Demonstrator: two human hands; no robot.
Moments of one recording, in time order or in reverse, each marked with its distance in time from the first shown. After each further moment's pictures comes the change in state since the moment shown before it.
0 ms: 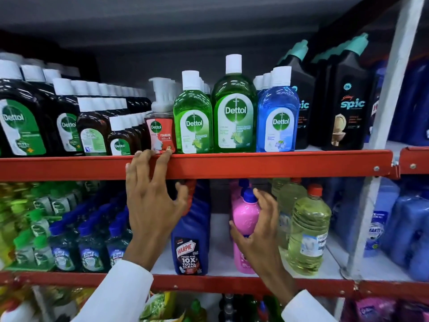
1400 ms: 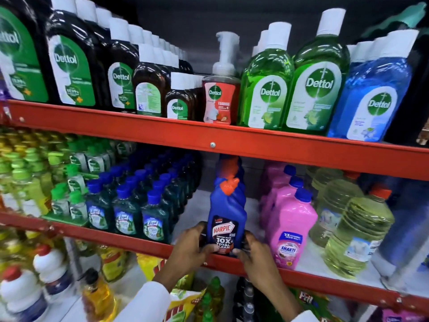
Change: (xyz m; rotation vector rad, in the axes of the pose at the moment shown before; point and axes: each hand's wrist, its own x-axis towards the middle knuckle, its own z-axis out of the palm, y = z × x) left_hand -0.135 -0.125 0.083 -0.387 -0.836 -0.287; right_hand -0.084 0.016 0.083 -0.075 -0.743 0.413
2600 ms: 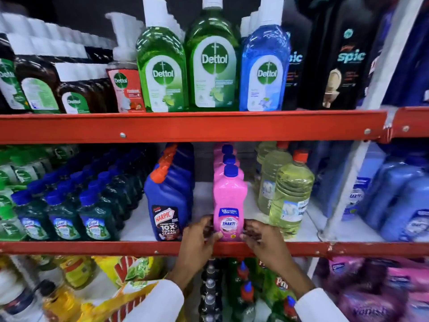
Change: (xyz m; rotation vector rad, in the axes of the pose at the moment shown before) left_hand -0.005 0.095 0.108 -0.108 0.064 0.100; right_hand -0.042 0.106 -0.102 0.122 0.086 -0.005
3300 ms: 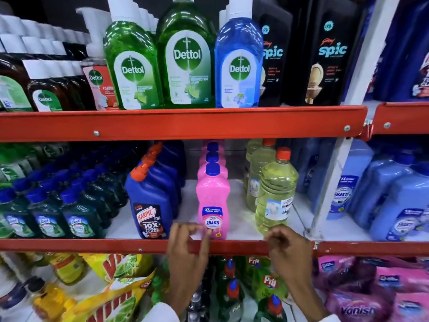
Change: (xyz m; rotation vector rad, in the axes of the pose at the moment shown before) left_hand -0.041 0.029 0.034 -0.087 0.494 0.088; right_hand -0.044 0.002 -0.053 0.029 0.458 0.115
